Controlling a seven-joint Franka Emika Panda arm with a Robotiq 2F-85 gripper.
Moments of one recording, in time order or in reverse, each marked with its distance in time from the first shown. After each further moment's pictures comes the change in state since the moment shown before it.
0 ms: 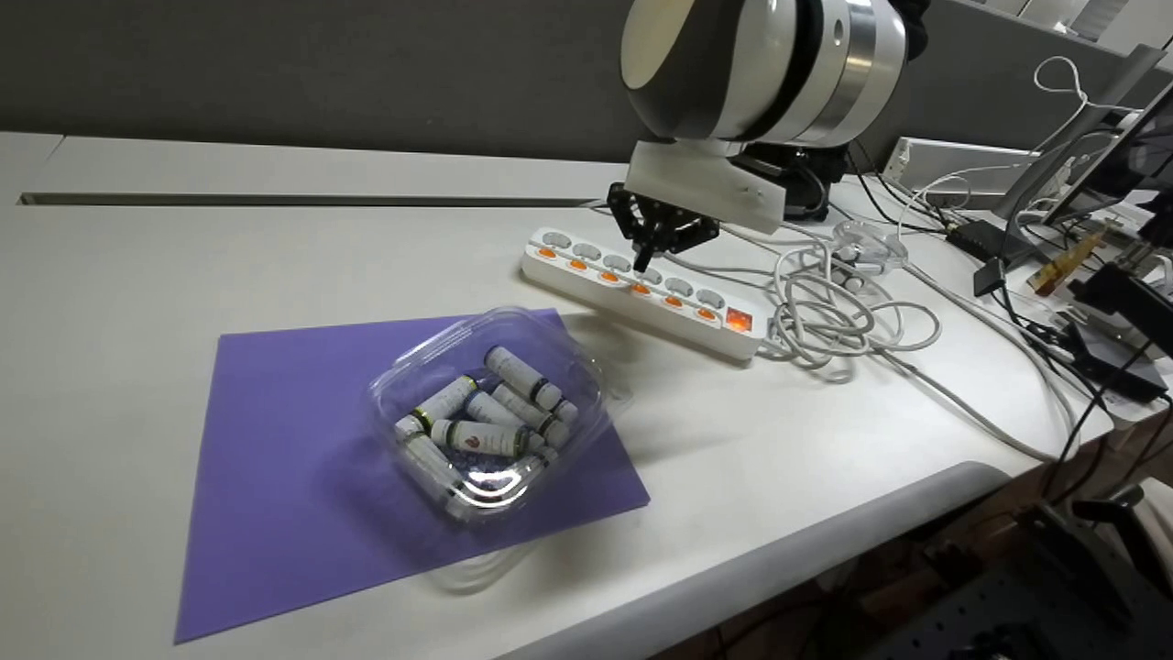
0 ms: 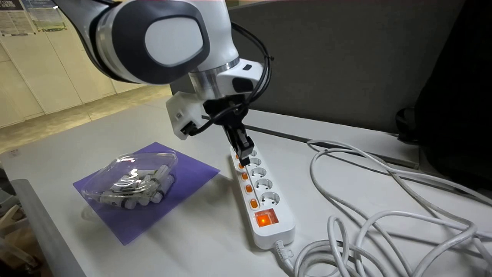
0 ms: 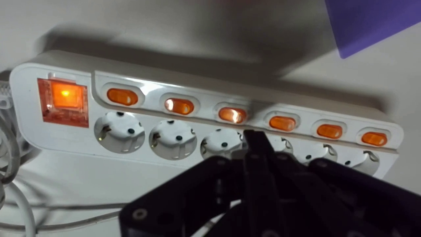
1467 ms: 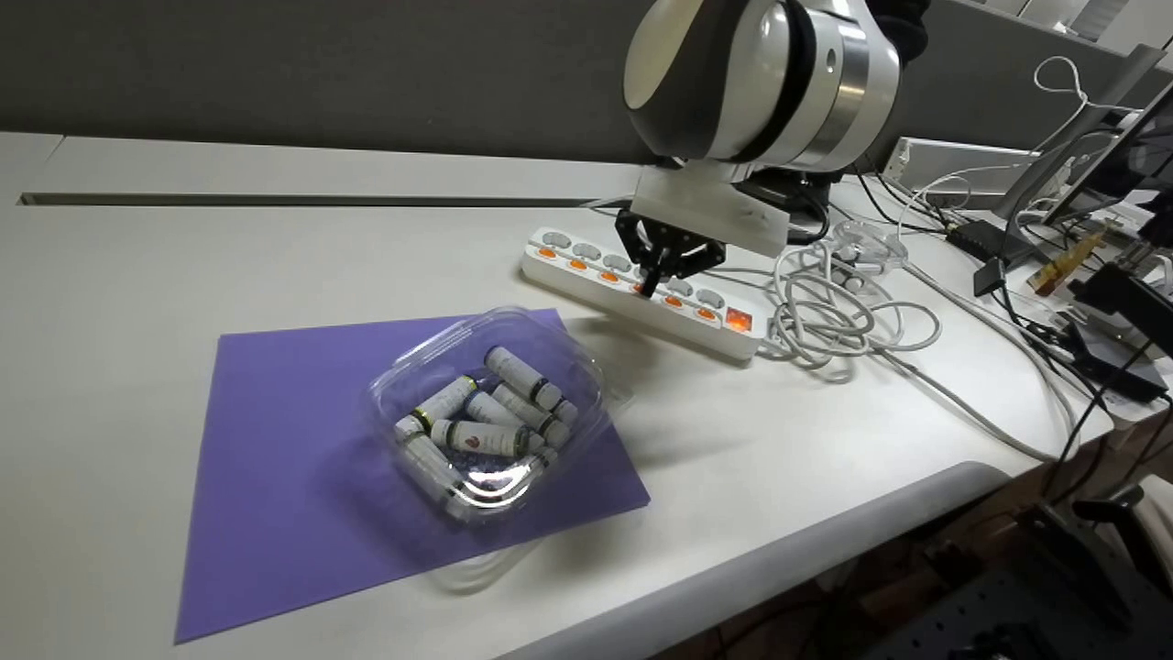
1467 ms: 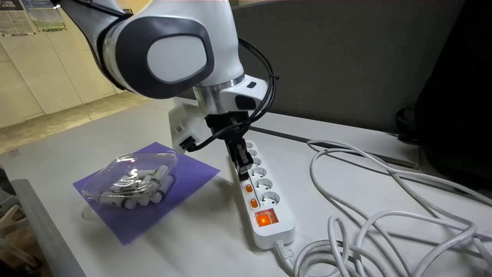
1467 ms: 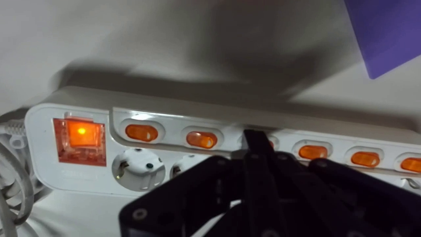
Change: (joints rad) arm -0.026 0.038 0.012 0.000 0.057 -0.023 -0.022
